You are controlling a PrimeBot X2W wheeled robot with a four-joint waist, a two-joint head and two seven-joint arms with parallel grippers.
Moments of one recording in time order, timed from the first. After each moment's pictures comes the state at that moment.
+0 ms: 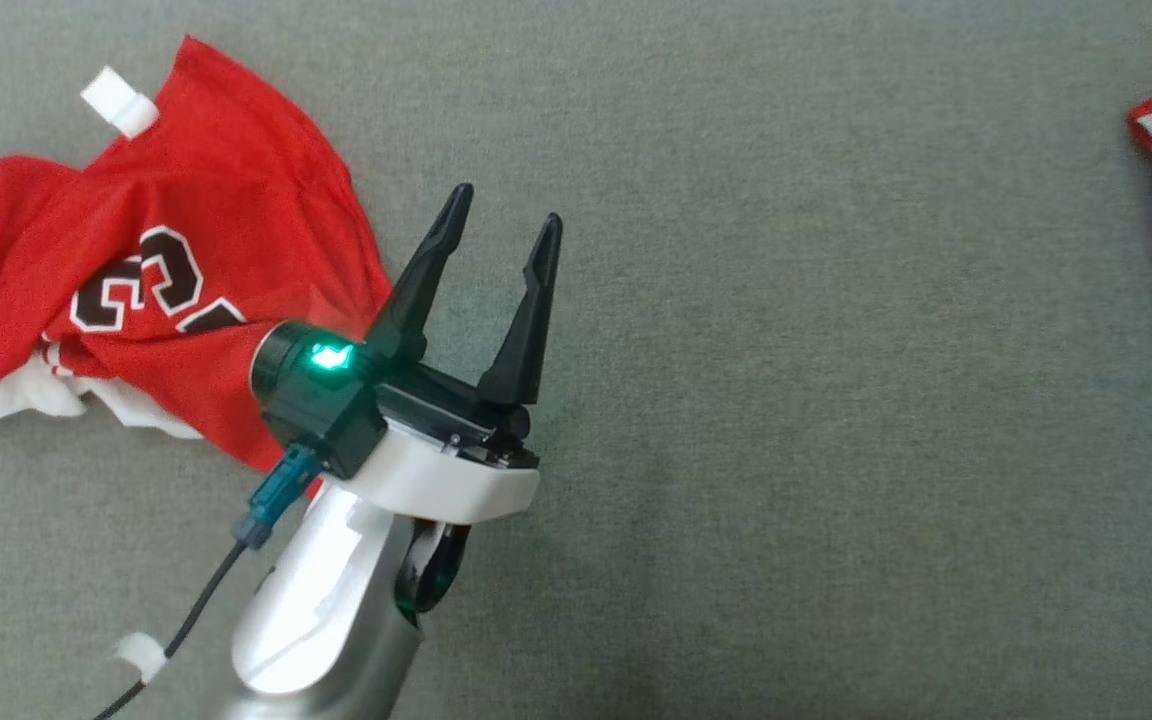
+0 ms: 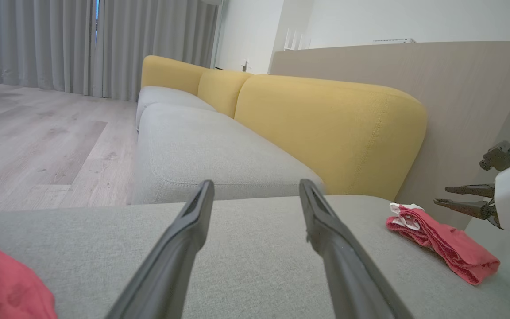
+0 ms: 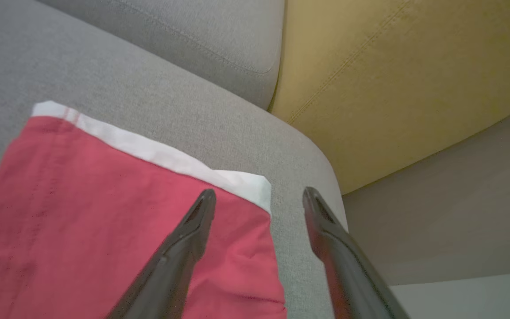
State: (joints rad) left arm -0.41 0.05 -0.45 0.16 -0.32 -0.11 -0.26; right arm -0.92 -0.76 0.57 1.05 0.34 0.13 -0.10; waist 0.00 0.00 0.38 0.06
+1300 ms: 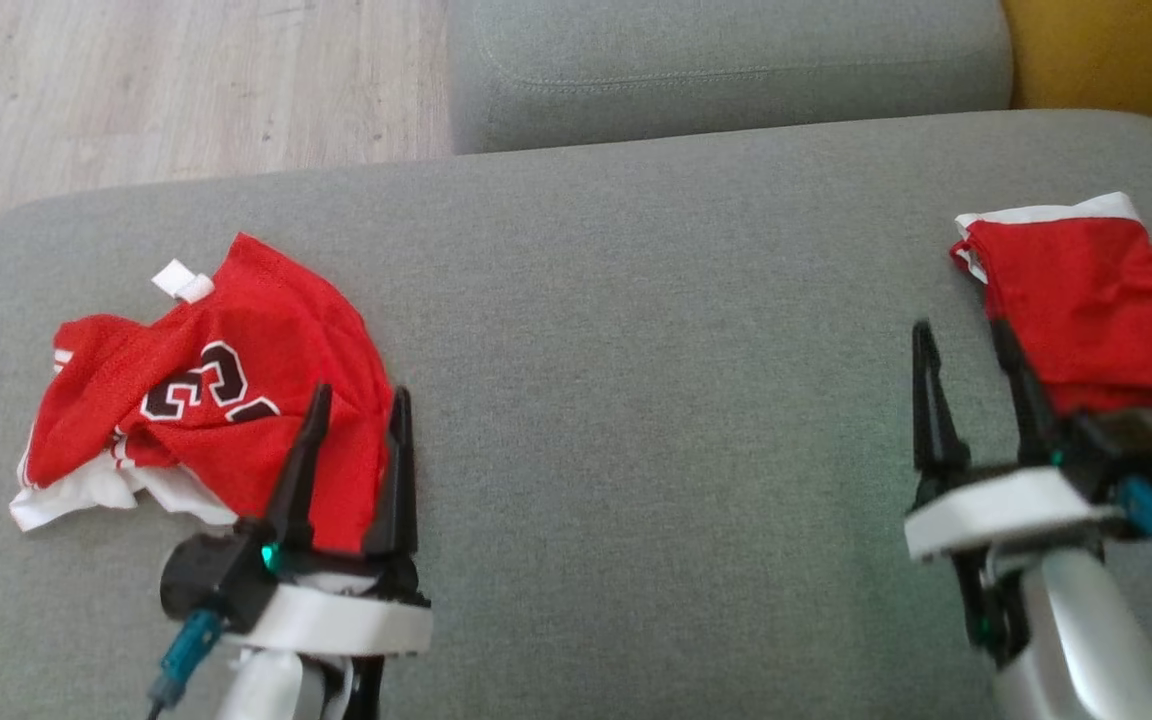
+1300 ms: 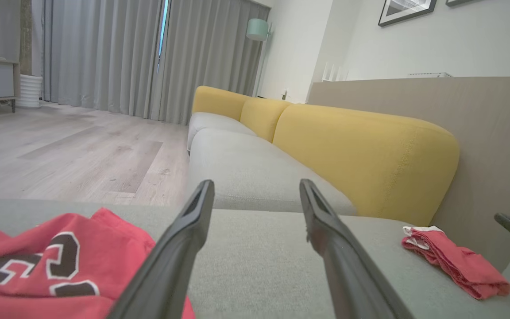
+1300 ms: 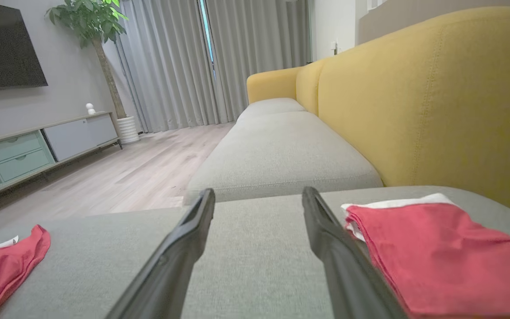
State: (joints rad) left arm -0.09 0.05 -0.22 0.16 -0.31 -0.12 -0.26; right arm -0.22 -0.06 0.03 0.38 0.16 0.13 -0.25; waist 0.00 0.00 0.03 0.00
